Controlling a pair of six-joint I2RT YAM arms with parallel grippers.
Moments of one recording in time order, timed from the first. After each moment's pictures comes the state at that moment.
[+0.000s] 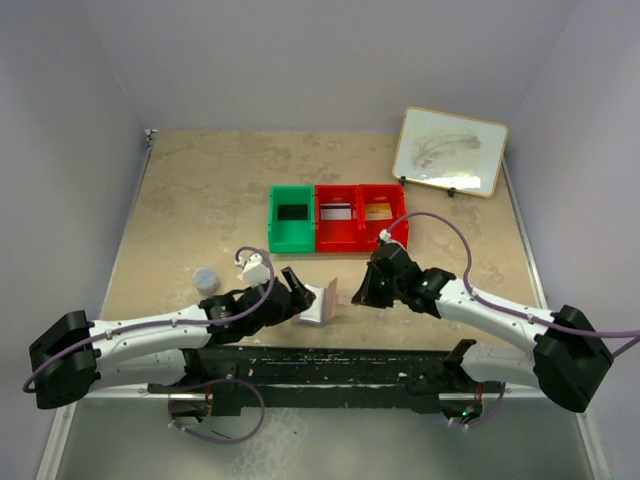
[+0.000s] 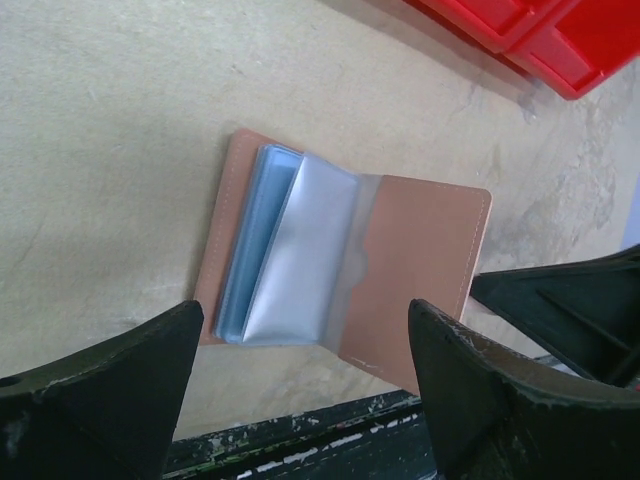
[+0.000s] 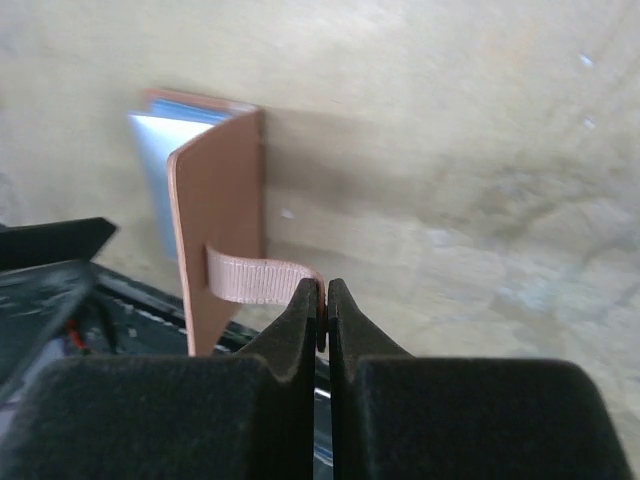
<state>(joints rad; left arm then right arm) -1.09 1.04 0.46 -0.21 -0.46 -1.33 0.80 1.16 0.63 -0.34 -0.01 0.93</state>
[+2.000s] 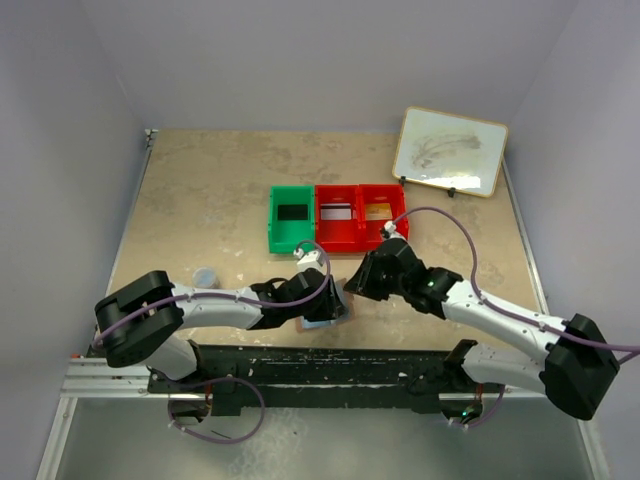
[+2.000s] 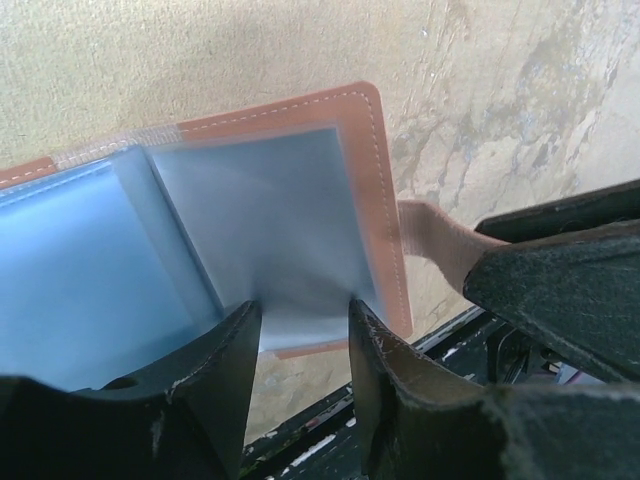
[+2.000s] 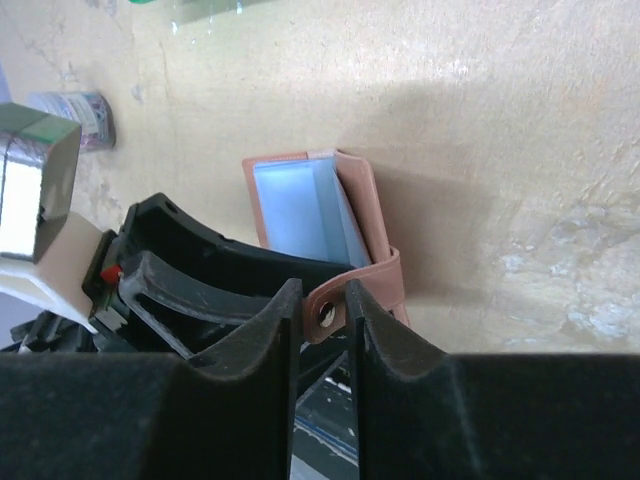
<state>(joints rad) -1.09 1.50 0.64 0.11 -0.12 -1.08 0.80 1.09 0.61 -0.29 0.00 1.02</state>
